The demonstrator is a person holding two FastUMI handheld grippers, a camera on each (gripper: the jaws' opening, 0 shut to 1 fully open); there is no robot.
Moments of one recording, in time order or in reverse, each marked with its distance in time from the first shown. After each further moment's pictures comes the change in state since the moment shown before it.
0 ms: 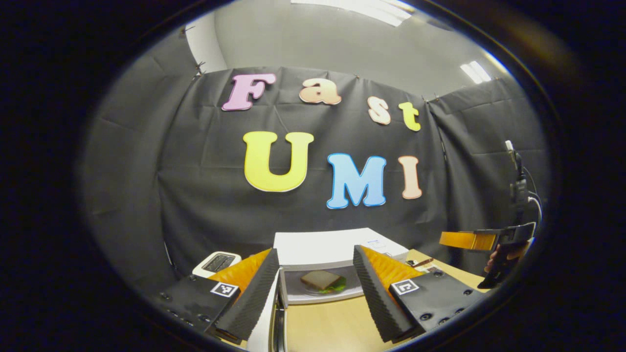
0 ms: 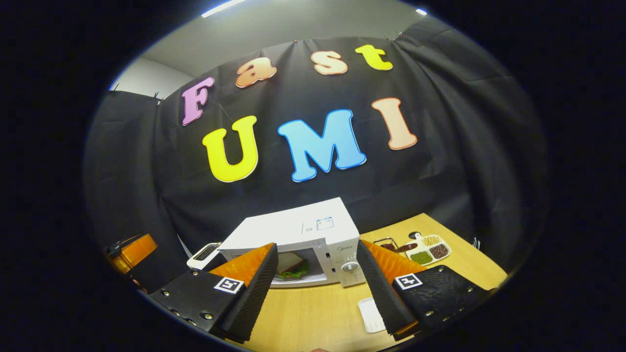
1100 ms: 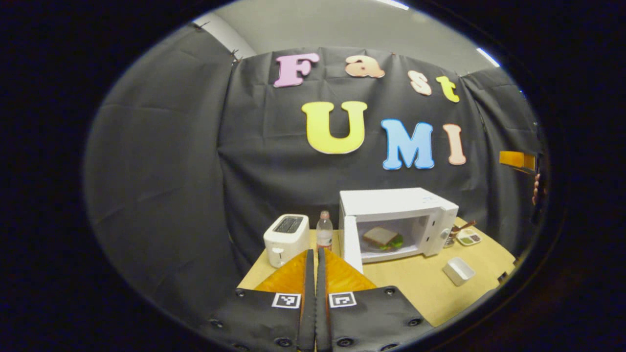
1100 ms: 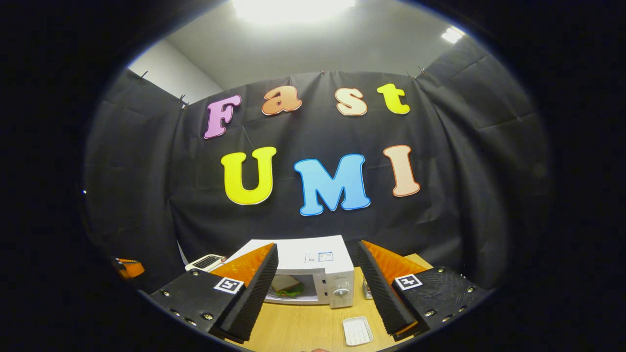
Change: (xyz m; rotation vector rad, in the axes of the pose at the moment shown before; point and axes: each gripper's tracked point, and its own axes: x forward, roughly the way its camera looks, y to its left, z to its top) left arm -0.121 0.147 -0.105 0.009 0.263 0.275; right arm -0.039 0.020 0.056 -0.109 -0.153 0.007
